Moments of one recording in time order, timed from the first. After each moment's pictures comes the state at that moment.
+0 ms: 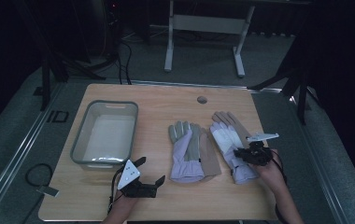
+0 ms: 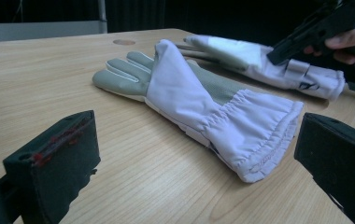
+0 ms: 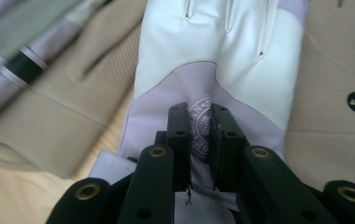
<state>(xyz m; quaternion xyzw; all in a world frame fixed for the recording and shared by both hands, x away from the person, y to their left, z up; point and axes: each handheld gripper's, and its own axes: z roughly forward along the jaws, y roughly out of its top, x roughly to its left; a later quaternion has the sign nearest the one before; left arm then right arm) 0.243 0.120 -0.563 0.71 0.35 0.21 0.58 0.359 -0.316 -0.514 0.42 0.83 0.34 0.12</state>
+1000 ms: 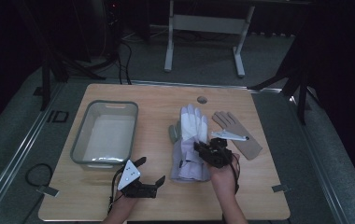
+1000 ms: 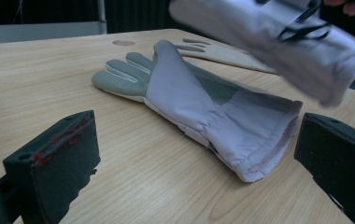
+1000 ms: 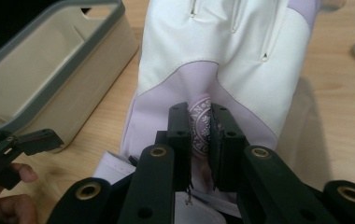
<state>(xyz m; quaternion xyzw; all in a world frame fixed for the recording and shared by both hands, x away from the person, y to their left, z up) 0.242 0.119 -0.563 0.71 0.34 0.21 0.58 0.306 -0.160 -0.452 0.52 0.72 0.44 0.13</state>
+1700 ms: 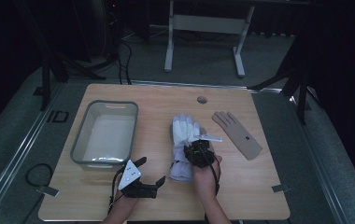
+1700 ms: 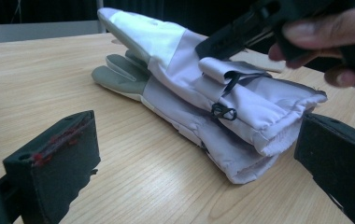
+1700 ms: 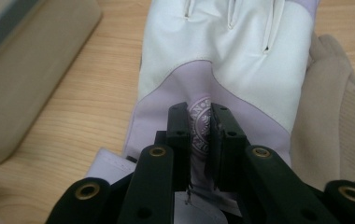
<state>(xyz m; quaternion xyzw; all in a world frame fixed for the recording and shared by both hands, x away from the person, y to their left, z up) 0.242 0.118 -0.562 0.71 0.34 0.21 0.57 0.327 -0.118 -0.502 0.57 0.72 0.37 0.15</state>
